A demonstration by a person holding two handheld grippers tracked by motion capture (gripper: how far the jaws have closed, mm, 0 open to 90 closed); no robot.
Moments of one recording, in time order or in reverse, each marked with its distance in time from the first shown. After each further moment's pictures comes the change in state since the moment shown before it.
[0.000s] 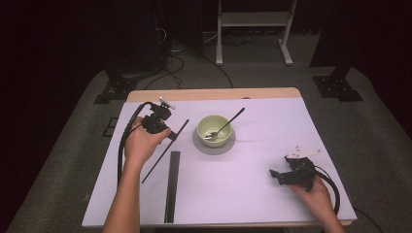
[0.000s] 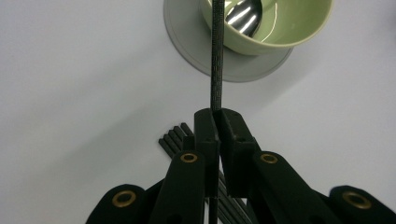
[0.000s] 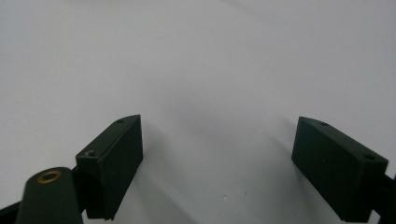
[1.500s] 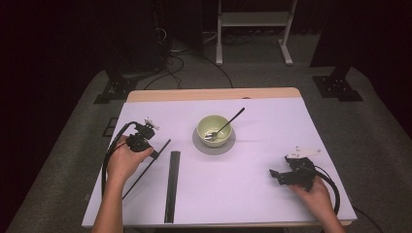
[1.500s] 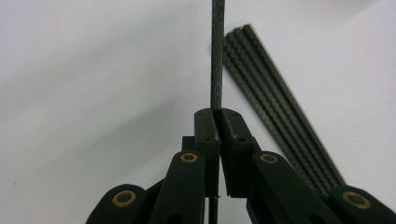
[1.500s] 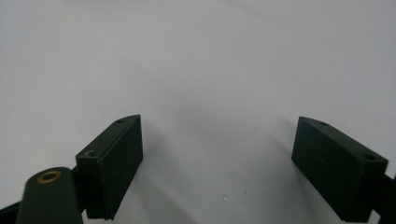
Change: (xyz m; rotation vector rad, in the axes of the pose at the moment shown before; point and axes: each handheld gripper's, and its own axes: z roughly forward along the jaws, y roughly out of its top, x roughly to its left) left arm 0.039 -0.066 0.021 0.114 0.044 -0.041; right arm 0.000 0.000 0.000 0.001 0.000 0.000
